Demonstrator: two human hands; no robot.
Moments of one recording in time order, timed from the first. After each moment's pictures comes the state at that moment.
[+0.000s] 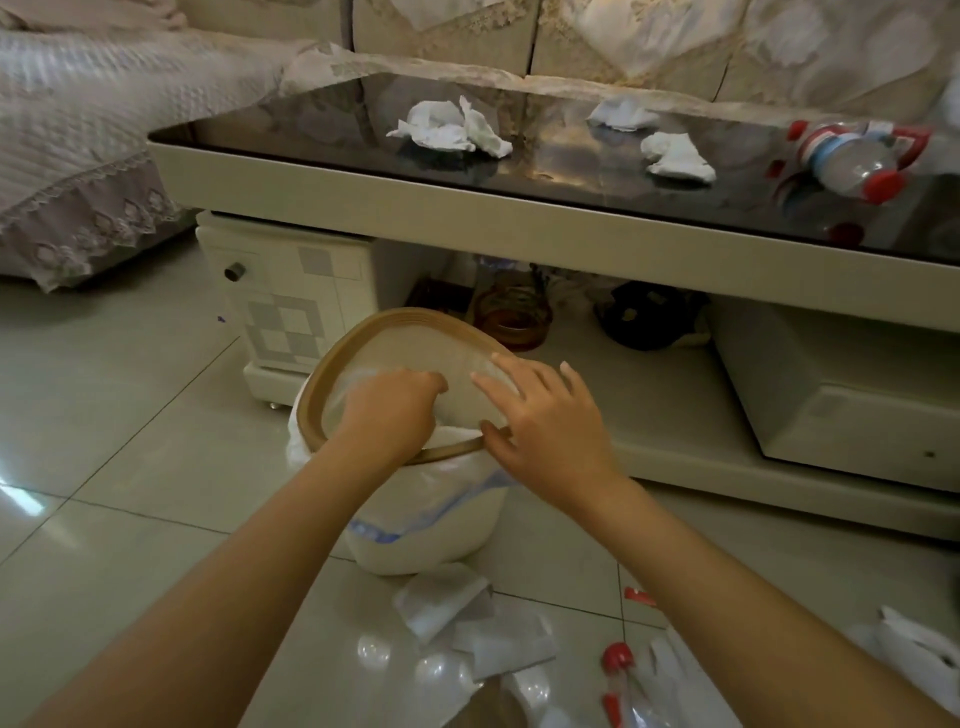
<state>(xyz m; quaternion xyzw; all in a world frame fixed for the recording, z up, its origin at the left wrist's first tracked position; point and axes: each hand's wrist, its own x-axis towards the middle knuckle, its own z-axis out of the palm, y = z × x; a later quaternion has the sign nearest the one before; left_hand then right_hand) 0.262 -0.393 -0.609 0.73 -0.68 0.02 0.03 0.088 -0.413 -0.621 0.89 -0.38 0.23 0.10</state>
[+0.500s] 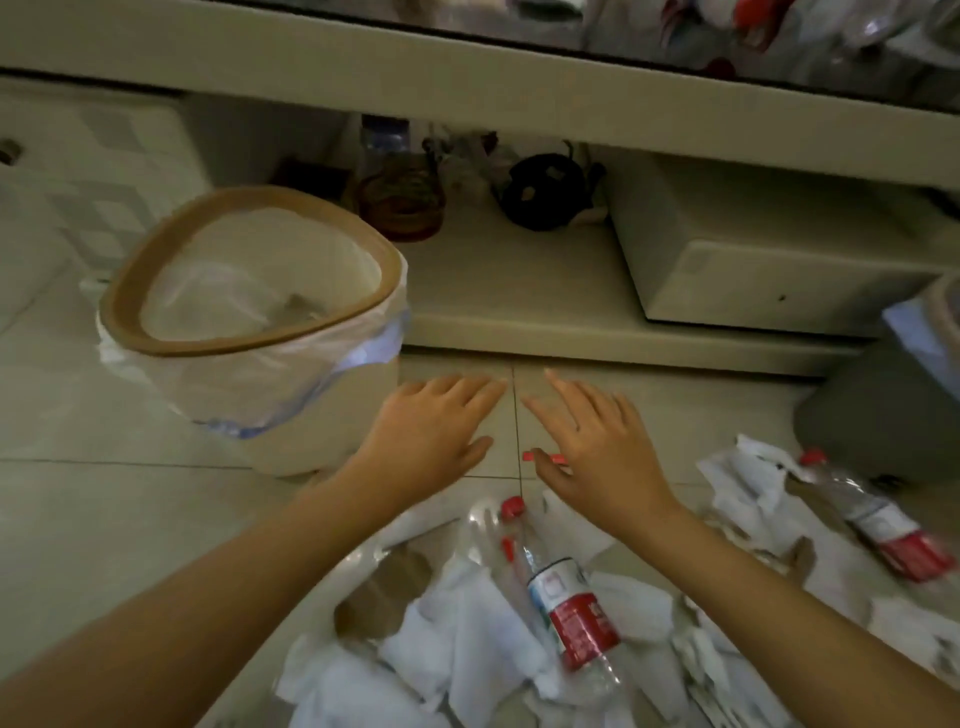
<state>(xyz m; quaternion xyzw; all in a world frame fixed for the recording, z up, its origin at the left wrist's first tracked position) 0.117 -0.333 -0.687 0.50 -0.86 0.03 0.12 -0.094 -0.330 -0.696 0.86 -0.50 0.09 0.06</state>
